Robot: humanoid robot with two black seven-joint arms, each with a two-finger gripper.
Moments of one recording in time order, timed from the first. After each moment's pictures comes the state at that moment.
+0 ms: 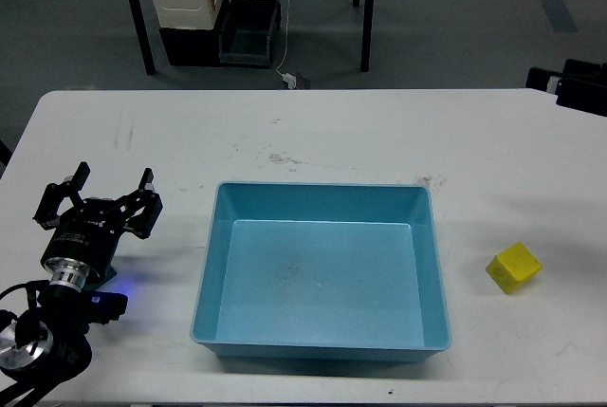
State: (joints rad) left arm -0.11 0.55 -0.74 -1.46 -0.77 -0.49 -0.49; right arm 1.01 -1.11 0.43 1.38 -1.59 0.48 0.49
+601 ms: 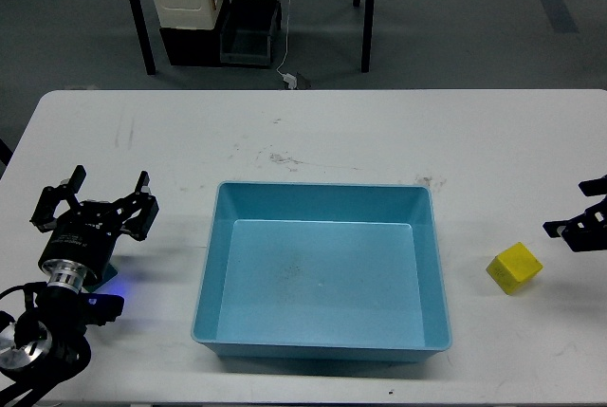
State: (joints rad) left arm -0.11 0.55 -0.74 -1.44 -0.77 -0.49 -0.49; right arm 1.03 -1.08 0.15 1.44 -2.00 0.49 0.49
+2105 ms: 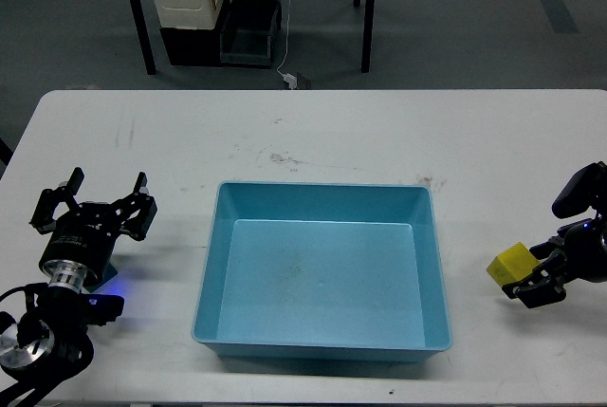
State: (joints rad) left arm -0.11 0.53 -0.75 -1.42 -0.77 -0.49 -0.49; right arm 1.01 -0.83 -0.03 1.27 -2.00 0.49 0.49
